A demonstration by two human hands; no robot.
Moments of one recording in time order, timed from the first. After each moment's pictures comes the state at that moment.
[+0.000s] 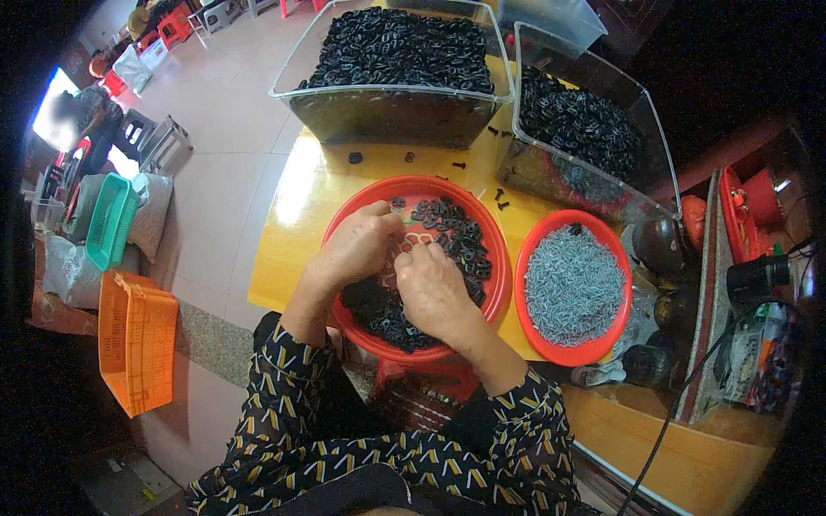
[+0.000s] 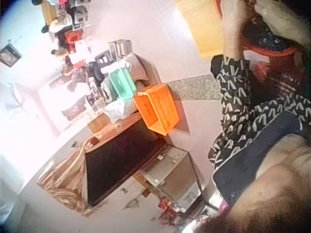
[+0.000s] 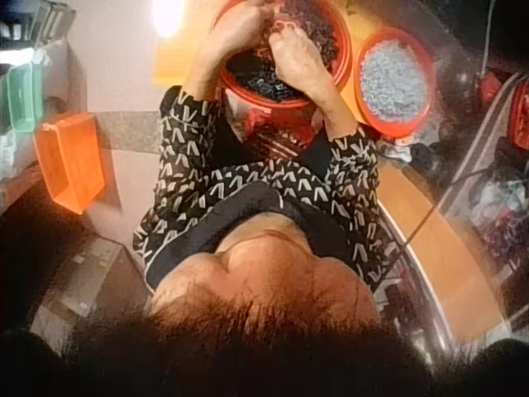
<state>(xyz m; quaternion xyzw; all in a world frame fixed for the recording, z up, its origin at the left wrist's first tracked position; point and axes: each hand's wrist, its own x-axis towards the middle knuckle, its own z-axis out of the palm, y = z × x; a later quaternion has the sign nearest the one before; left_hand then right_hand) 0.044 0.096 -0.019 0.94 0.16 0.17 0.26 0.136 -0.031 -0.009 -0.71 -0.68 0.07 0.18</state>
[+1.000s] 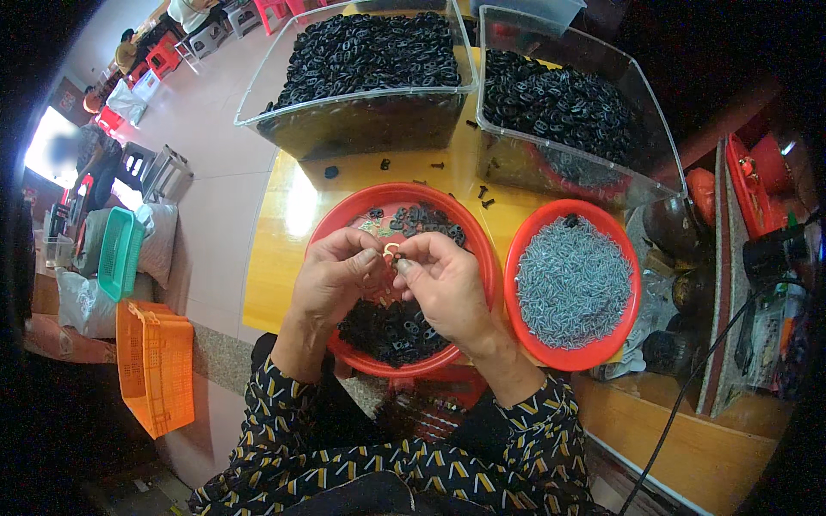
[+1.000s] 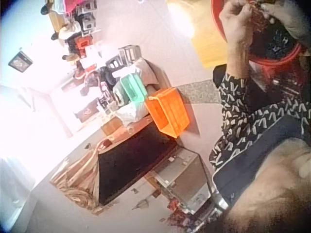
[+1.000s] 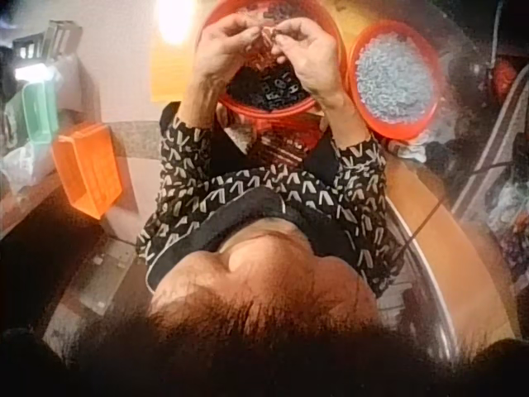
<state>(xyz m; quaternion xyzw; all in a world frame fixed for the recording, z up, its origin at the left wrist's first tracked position) 0.044 0.063 -0.006 0.41 0.20 0.23 0.86 0.160 -0.045 0.003 -0.52 -0.28 0.45 0.66</state>
